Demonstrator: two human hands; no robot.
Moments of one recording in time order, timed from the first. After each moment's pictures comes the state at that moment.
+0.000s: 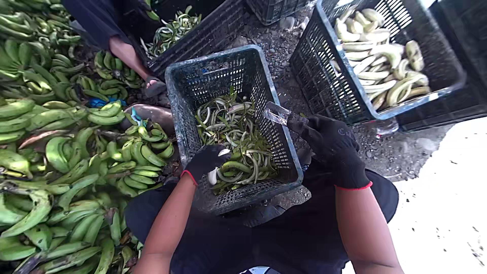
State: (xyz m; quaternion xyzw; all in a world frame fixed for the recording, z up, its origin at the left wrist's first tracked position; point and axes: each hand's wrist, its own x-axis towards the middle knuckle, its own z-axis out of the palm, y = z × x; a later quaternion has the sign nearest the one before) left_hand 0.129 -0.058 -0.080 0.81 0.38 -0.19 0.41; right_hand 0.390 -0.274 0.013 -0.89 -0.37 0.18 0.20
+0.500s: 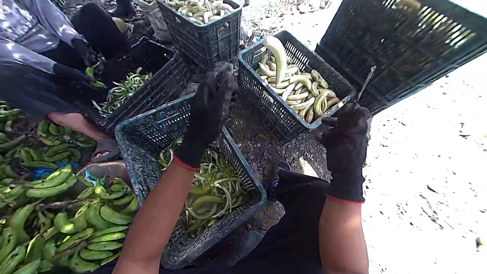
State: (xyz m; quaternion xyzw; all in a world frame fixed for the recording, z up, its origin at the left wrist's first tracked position) left_hand 0.330 -0.104 0.093 0.78 0.12 0.30 0.54; right_hand 0.438 -0.388 0.019 -0.76 -0.15 0.00 0.63
